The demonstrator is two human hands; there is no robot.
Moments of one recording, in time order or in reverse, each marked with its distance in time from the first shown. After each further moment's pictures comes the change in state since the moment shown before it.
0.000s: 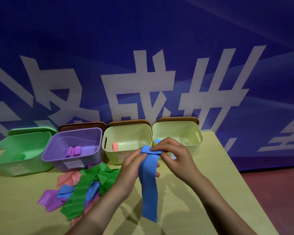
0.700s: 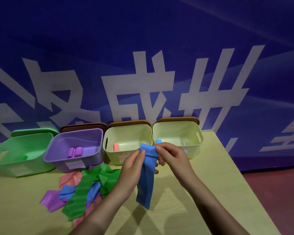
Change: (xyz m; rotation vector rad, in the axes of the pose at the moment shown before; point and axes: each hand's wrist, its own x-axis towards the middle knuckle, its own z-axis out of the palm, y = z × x) left_hand -0.005 -0.003 0.007 0.138 0.090 0.107; right_hand -0.003 -0.025 0.009 0.422 0.019 0.450
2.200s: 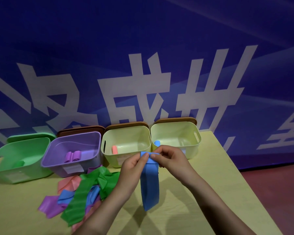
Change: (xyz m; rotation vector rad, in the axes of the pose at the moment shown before) left_hand 0.014 -0.016 -0.004 0.073 -0.032 0.085; right_hand 0.005 0.001 -0.004 -0.079 -0.062 0.096
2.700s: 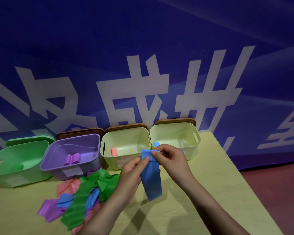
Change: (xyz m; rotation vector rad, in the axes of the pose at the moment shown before) left_hand 0.001 -0.005 0.003 -0.325 -0.013 -0.178; right_hand 0.001 0.004 0.007 0.017 0.179 -0.102
